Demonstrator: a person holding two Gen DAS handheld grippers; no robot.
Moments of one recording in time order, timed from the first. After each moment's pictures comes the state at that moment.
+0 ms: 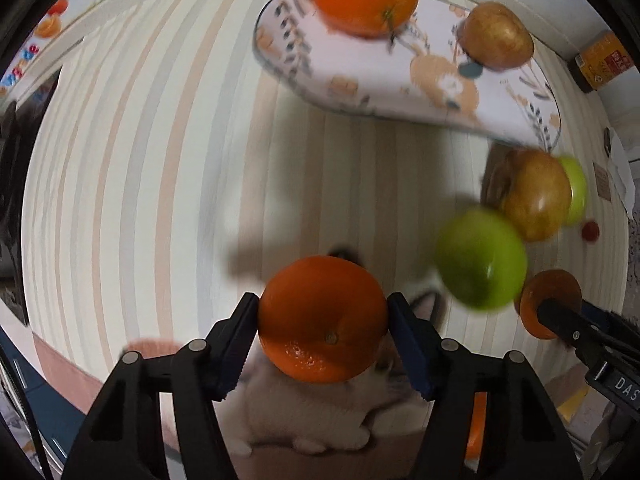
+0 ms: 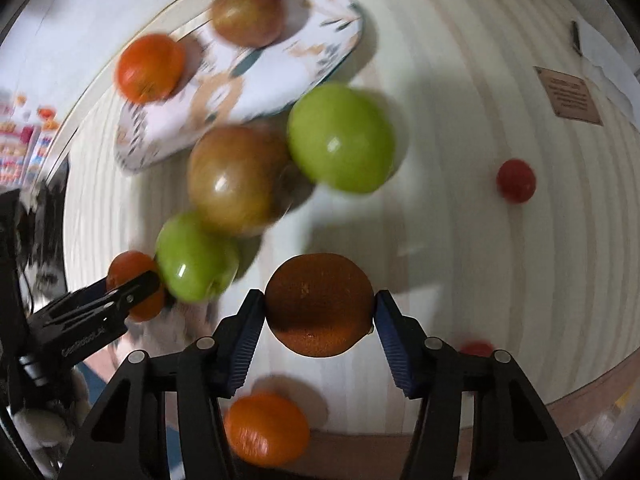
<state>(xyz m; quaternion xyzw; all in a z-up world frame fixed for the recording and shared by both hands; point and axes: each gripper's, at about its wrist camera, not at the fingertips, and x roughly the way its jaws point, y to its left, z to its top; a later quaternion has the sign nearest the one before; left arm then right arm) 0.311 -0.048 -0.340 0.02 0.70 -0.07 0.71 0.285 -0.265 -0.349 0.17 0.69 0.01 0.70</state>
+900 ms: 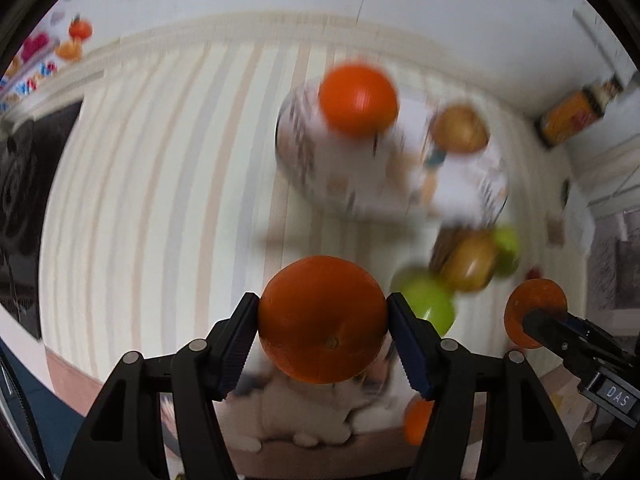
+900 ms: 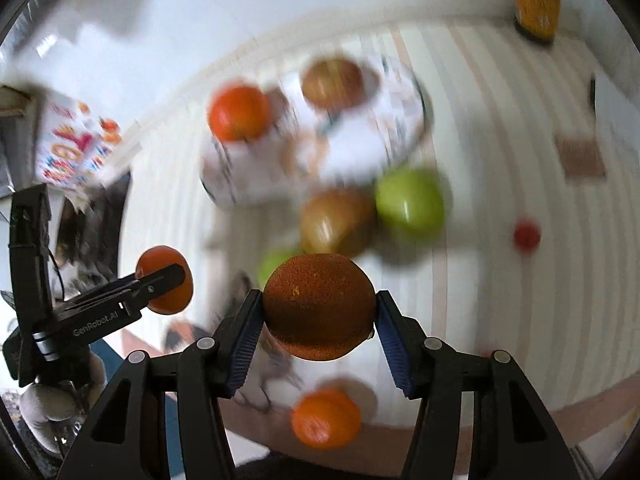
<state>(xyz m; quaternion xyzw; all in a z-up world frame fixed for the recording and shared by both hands) 0.351 -0.027 -0.255 -0.02 0.64 -0.09 0.76 0.303 -0.262 -0.278 0.21 0.61 0.07 0.76</state>
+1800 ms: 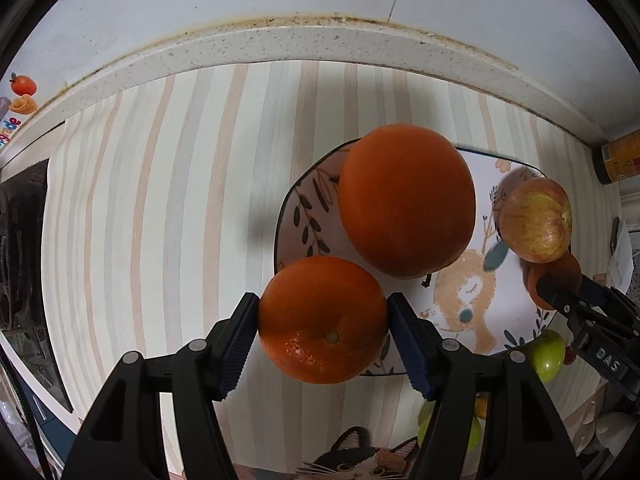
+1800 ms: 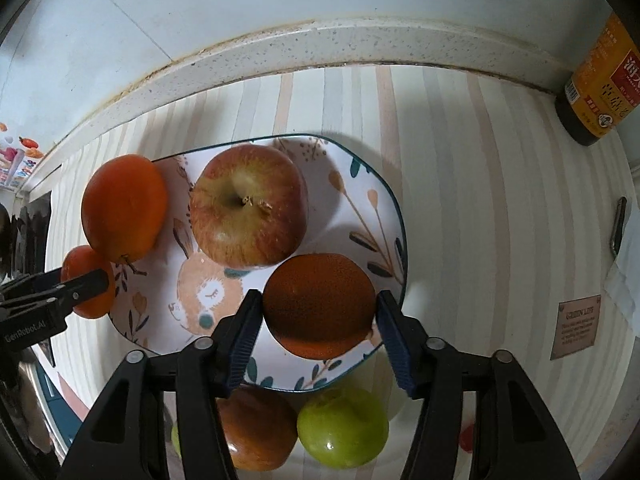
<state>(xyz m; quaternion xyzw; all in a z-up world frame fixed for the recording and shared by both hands) 0.471 -0.046 -0.321 0.03 0.69 -0.06 0.72 0.452 -0.283 -0.357 0.11 0.66 0.01 0.75</state>
